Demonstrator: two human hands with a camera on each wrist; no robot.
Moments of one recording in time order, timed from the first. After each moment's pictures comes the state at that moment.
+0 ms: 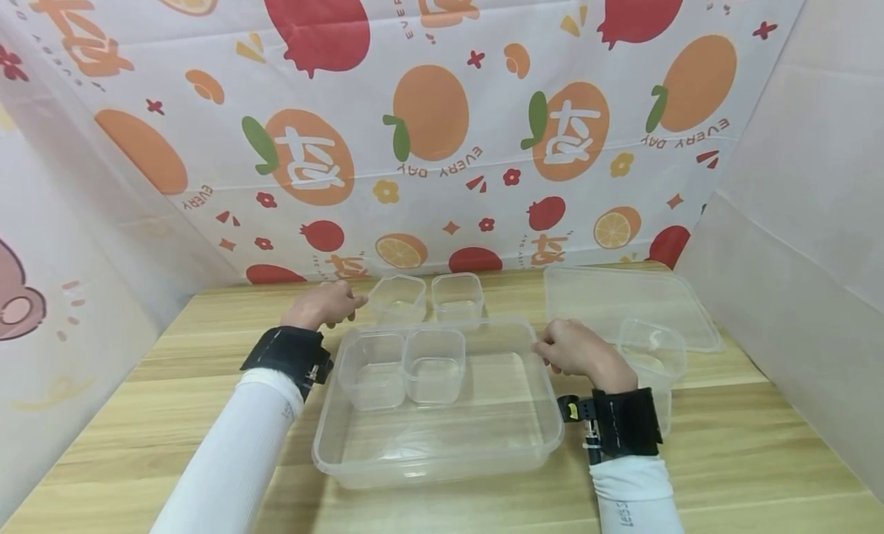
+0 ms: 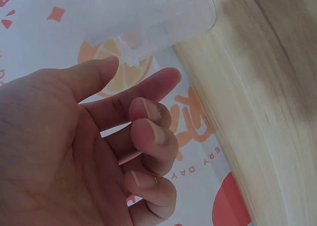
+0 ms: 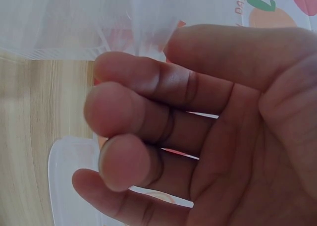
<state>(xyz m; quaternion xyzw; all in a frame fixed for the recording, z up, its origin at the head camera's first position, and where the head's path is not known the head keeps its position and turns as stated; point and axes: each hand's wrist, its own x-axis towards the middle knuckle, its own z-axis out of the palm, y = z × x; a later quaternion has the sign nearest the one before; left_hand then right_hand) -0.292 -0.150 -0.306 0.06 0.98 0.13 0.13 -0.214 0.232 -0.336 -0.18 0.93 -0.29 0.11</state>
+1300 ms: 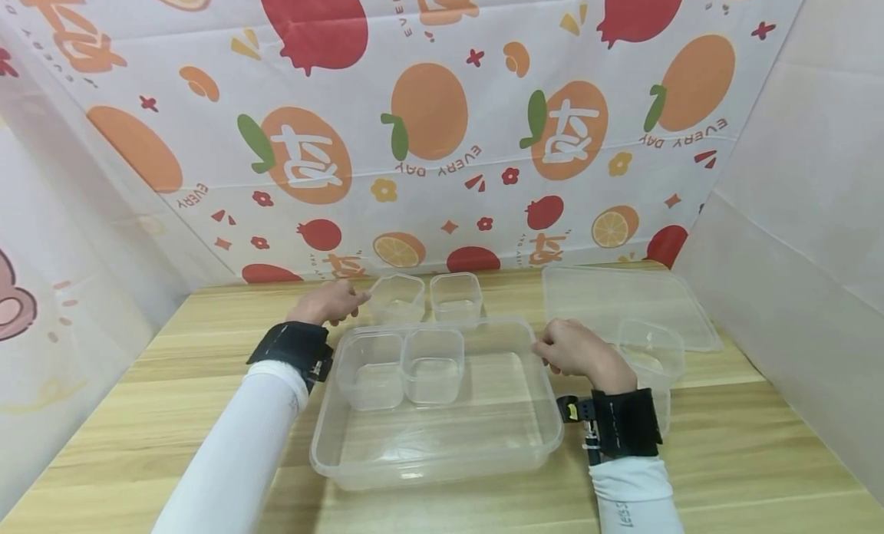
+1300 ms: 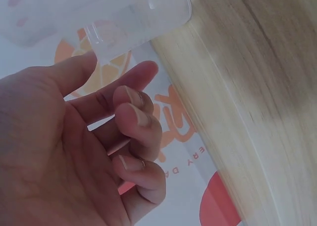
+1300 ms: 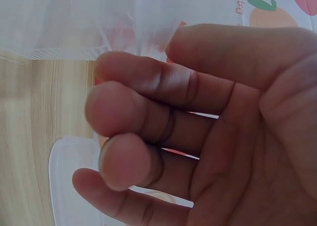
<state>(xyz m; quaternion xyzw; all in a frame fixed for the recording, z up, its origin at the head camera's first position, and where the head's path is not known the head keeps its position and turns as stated) -0.306 -0.150 -0.320 0.04 0.98 0.16 0.13 -0.215 0.232 -0.337 -0.18 0.93 -0.29 0.11</state>
